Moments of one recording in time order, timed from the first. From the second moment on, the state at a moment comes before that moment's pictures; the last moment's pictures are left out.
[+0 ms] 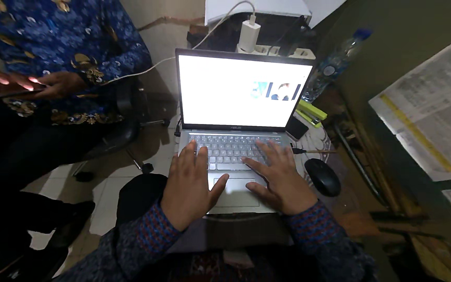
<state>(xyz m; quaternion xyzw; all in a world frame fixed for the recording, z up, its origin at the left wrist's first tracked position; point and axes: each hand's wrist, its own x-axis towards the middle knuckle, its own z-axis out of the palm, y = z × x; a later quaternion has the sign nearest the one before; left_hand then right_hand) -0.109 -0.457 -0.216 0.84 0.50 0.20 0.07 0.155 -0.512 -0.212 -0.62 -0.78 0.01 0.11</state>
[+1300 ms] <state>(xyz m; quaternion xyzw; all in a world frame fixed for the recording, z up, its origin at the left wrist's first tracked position) -0.110 -0.456 -0.216 0.85 0.49 0.20 0.08 0.137 -0.530 -0.210 -0.61 -0.77 0.00 0.18</state>
